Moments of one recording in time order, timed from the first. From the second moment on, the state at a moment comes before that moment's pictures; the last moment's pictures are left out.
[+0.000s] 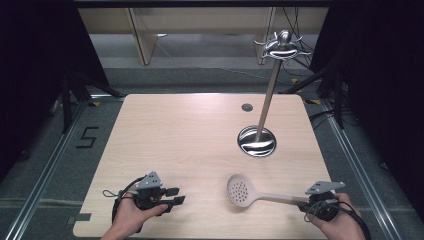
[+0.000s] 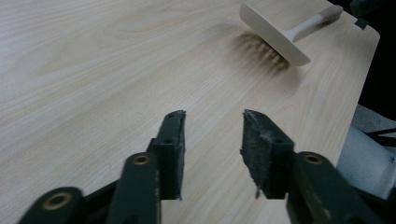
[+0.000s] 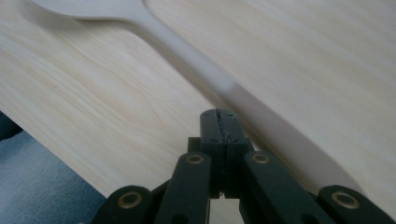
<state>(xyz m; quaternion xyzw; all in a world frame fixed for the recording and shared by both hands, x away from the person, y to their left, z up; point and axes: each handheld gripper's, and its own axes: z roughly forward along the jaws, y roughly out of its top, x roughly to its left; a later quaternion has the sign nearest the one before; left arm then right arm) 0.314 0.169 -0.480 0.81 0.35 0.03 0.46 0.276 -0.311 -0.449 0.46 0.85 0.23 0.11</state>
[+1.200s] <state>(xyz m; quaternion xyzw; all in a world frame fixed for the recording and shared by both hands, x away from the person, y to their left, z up) 0.388 0.038 -0.476 0.87 0.29 0.06 0.39 0.291 -0.342 -0.465 0.61 0.78 0.12 0.03</state>
